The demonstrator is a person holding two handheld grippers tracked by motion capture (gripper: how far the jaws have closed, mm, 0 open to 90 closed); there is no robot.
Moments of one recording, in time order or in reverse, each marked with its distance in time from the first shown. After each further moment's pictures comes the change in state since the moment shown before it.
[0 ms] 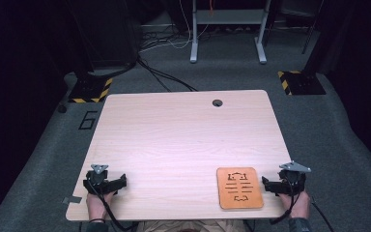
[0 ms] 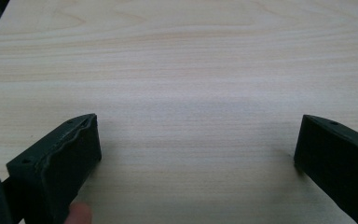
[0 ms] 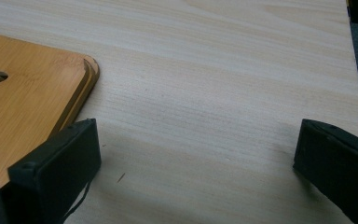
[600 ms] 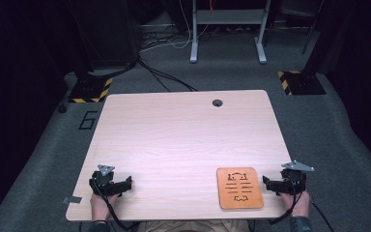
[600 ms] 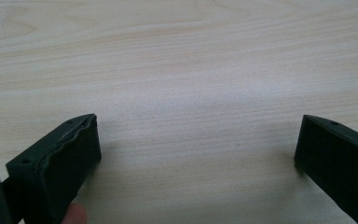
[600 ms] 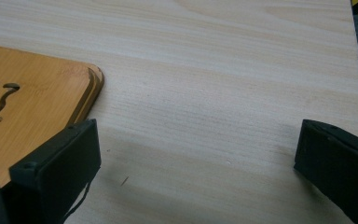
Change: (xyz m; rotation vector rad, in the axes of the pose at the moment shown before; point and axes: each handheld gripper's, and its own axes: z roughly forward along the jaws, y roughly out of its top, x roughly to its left) left arm -0.014 -0.002 -0.002 0.003 -0.059 0.058; right arm -0.005 0.001 -0.001 -0.011 0.043 0.047
